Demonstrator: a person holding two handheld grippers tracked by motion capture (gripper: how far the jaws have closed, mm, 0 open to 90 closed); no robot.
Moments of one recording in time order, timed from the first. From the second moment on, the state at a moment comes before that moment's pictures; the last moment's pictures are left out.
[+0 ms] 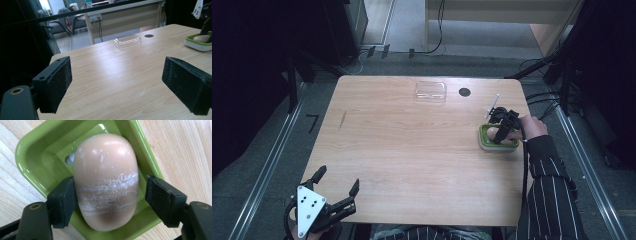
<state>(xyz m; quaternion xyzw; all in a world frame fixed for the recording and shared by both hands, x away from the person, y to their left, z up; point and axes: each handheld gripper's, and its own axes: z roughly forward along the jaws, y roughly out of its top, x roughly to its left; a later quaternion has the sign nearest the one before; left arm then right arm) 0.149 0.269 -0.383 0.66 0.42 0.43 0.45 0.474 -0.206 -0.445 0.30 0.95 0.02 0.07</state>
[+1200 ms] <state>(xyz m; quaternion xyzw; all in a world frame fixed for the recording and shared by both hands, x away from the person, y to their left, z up) 0.153 0.266 -0.383 0.66 0.41 0.43 0.46 0.441 -0.196 -0.418 0.41 0.91 0.06 0.05</state>
